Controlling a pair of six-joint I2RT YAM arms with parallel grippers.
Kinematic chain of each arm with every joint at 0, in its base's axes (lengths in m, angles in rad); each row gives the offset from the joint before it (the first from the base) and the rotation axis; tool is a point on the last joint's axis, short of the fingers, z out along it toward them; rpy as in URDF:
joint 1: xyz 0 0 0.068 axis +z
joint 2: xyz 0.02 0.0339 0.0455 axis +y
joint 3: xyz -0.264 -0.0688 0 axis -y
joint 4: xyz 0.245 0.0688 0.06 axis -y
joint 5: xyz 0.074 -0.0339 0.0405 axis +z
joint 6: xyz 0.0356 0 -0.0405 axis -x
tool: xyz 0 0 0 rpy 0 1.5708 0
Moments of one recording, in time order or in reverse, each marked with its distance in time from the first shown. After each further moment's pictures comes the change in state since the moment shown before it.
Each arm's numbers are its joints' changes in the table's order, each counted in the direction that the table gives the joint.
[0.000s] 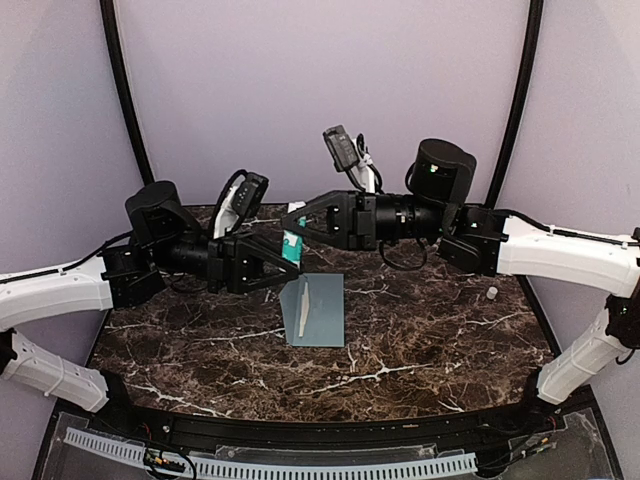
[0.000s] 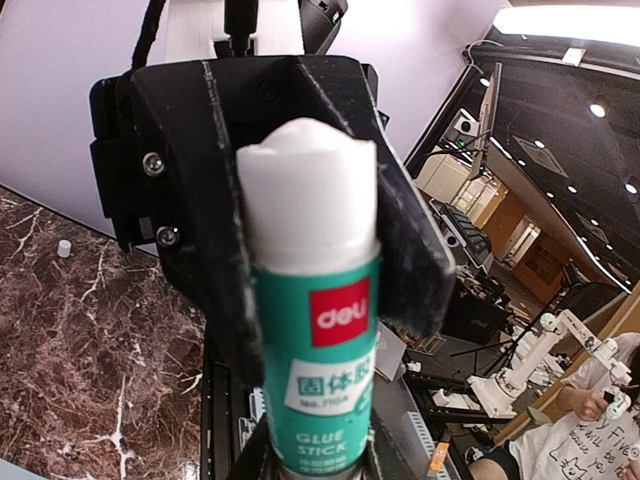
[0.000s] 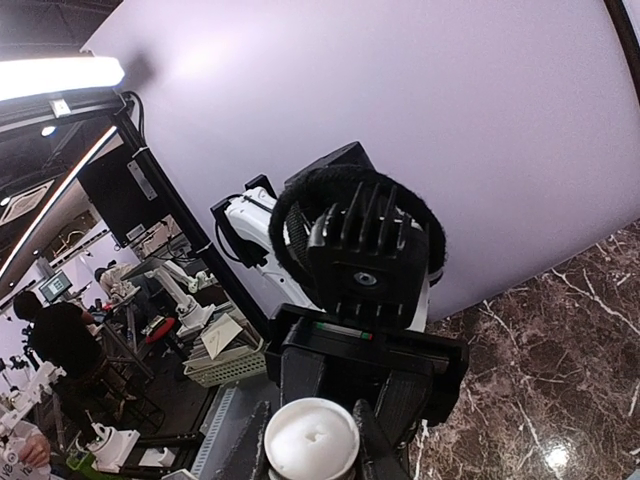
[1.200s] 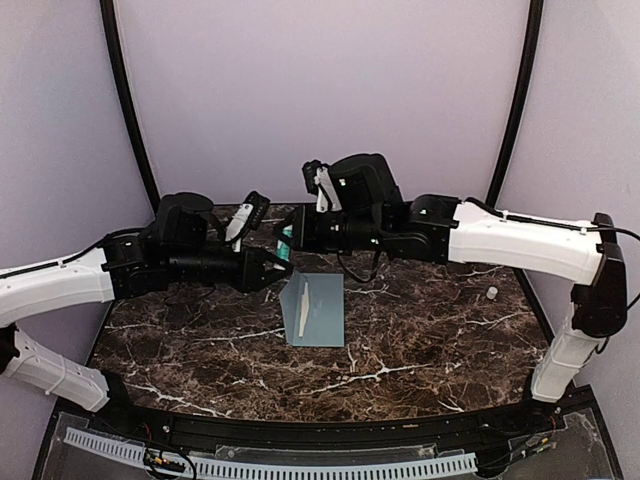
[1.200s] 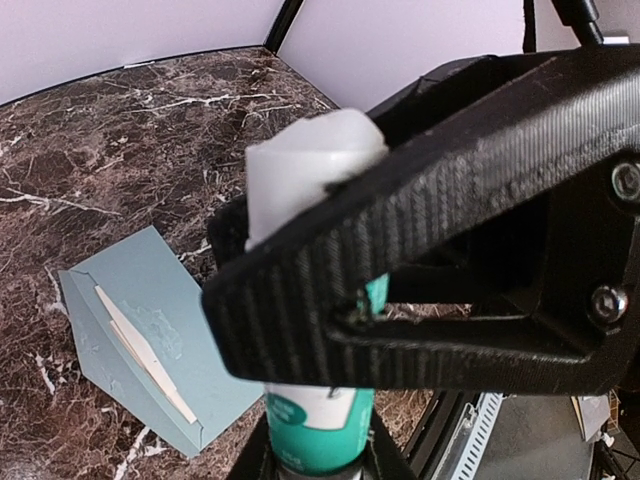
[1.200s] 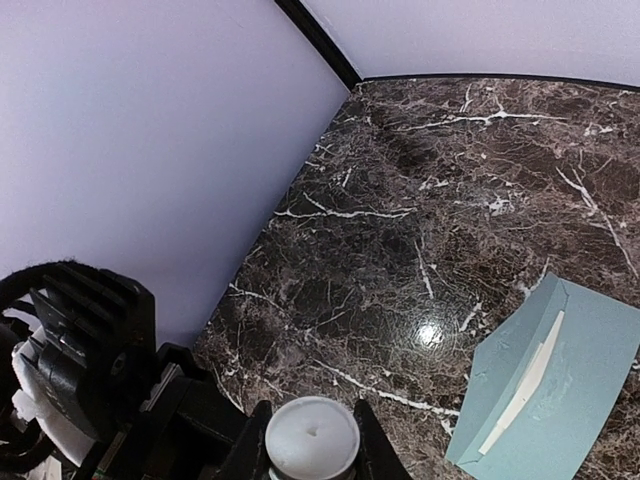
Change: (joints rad) left arm 0.000 0.027 0.077 -0.562 0.695 -0.167; right arm 0.073 0.243 0.288 -0.553 -0.769 -0.121
